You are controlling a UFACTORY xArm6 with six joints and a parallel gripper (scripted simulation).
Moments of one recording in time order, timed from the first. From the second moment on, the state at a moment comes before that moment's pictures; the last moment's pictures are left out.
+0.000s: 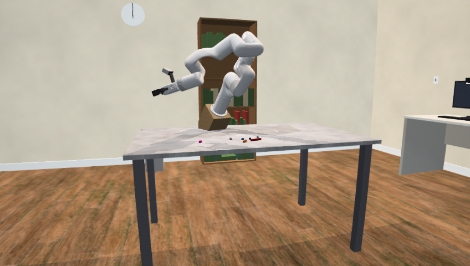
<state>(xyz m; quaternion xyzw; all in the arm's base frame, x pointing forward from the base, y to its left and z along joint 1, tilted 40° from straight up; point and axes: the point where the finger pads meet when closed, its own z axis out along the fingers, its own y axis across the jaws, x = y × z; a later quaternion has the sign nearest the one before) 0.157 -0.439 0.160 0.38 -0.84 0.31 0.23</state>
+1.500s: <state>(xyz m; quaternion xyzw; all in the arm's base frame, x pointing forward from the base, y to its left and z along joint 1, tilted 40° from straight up) 0.306 -0.348 0.209 0.70 -0.64 0.19 0.26</state>
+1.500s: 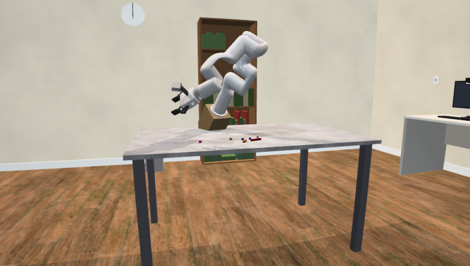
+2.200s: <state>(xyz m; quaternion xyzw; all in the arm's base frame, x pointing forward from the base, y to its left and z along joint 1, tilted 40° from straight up) 0.370 -0.233 0.221 0.87 -0.44 0.10 0.19</state>
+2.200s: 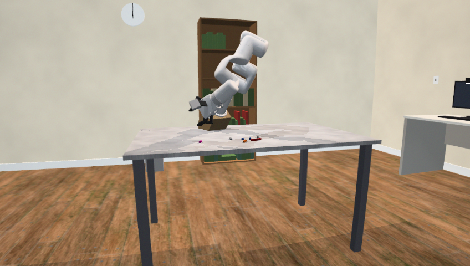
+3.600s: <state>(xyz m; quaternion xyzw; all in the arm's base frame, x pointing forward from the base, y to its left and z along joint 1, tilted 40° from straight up) 0.391 0.025 0.243 0.99 0.09 0.06 -0.03</state>
